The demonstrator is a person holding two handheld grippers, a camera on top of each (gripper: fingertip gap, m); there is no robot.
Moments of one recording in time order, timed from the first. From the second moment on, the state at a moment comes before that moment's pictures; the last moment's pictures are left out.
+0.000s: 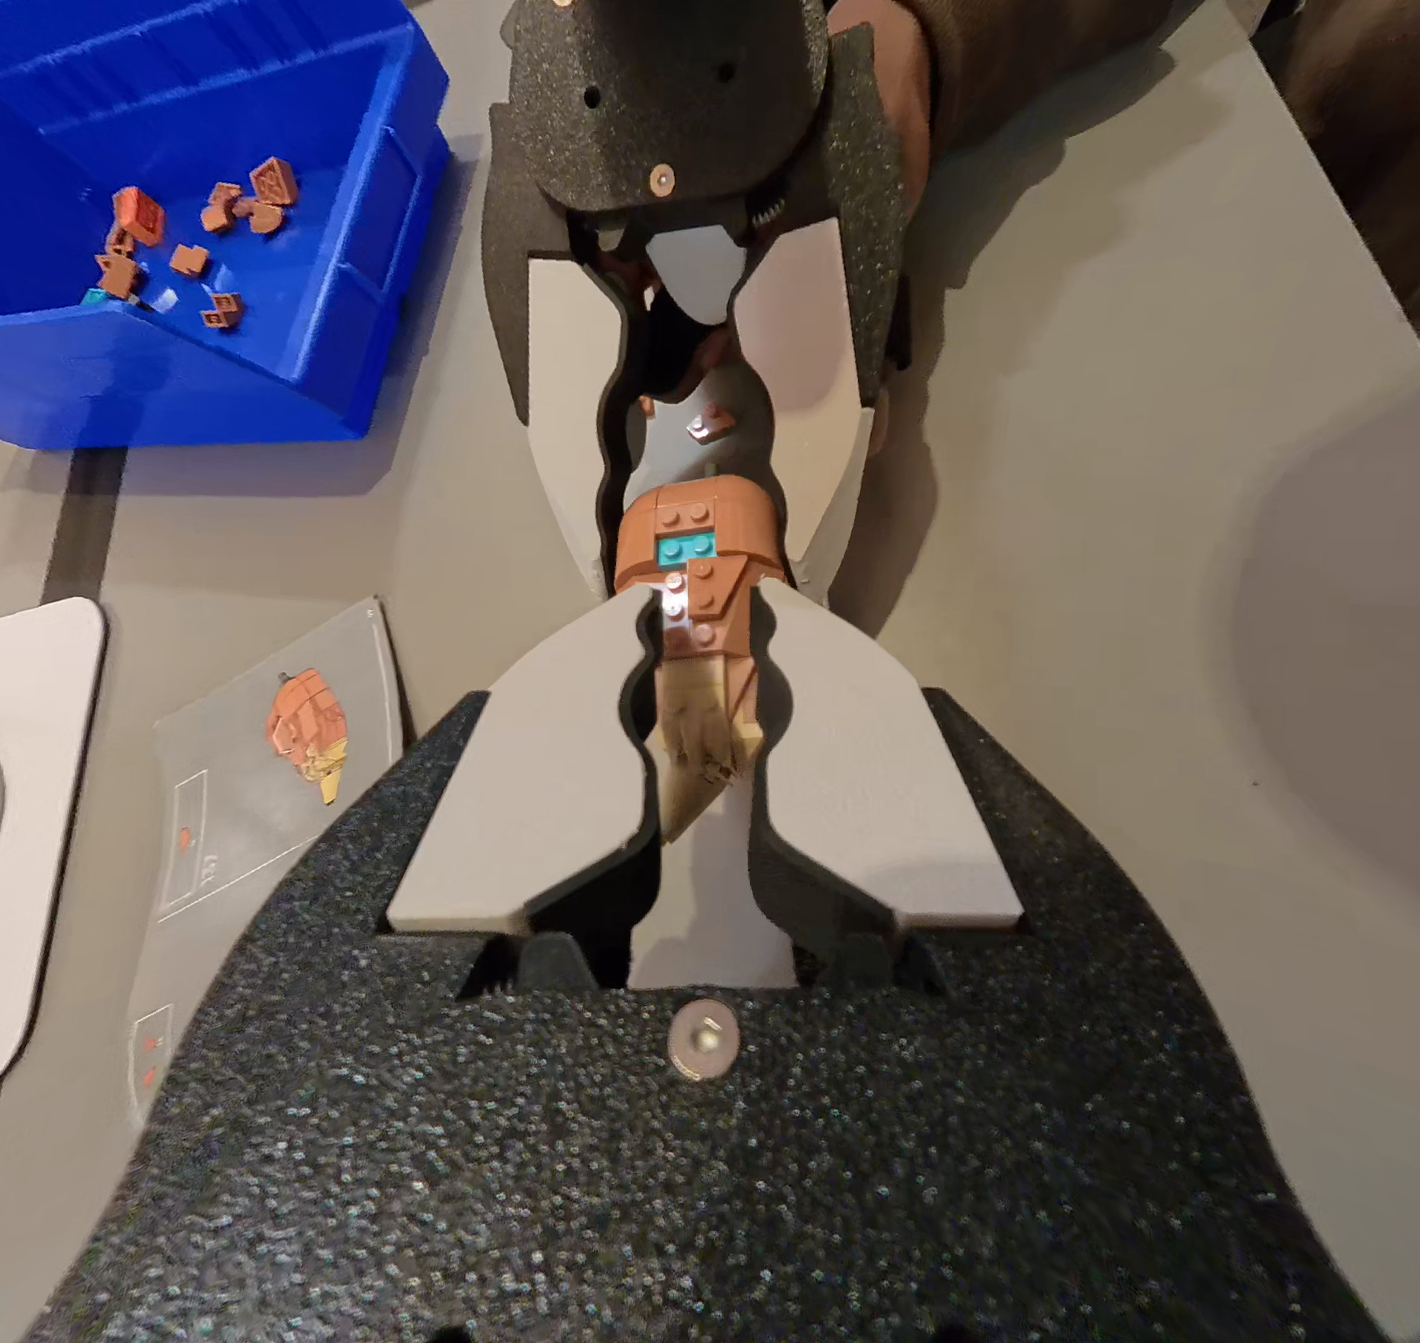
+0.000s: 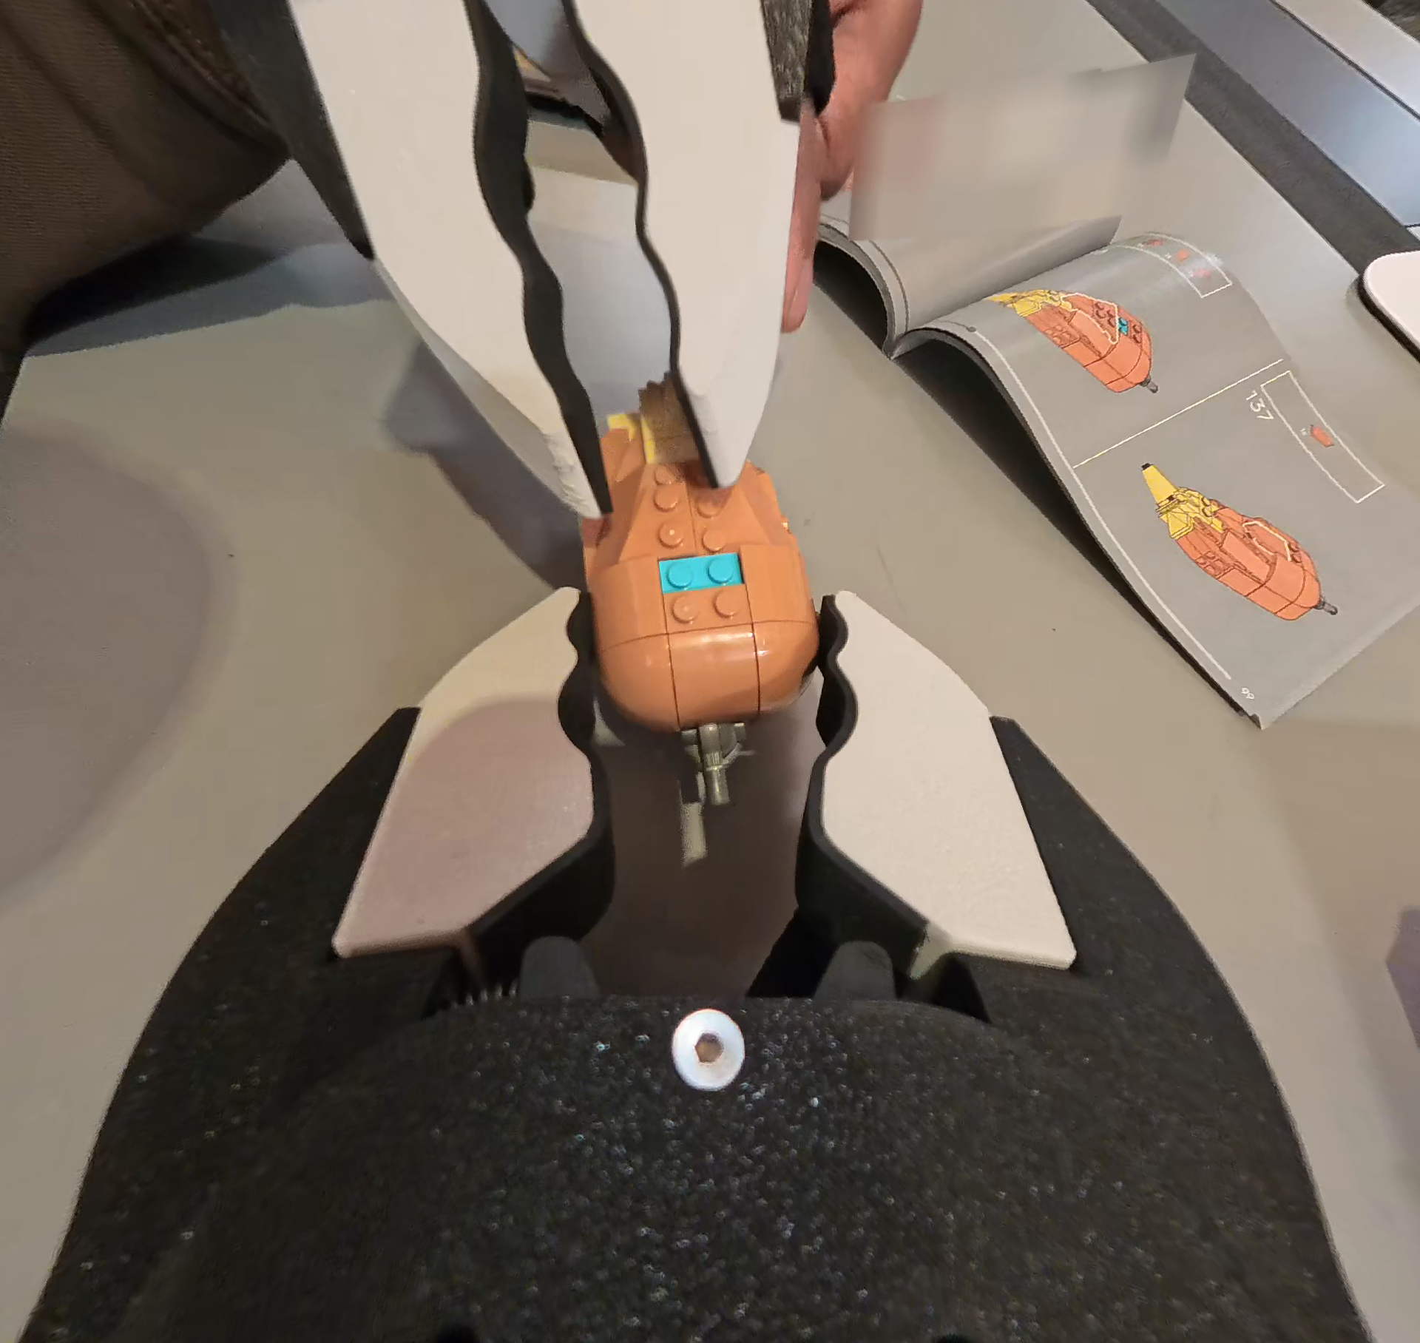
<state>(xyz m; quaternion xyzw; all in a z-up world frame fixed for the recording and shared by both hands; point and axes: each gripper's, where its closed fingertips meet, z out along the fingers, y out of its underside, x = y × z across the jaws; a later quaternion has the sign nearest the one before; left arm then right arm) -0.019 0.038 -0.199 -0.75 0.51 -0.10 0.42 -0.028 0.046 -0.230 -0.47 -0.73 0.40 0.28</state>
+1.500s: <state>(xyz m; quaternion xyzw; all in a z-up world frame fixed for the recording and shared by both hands) -0.027 0.060 -0.208 -0.51 0.59 0.43 0.46 -0.031 0.059 -0.220 -0.51 -0.72 0.38 0.28</state>
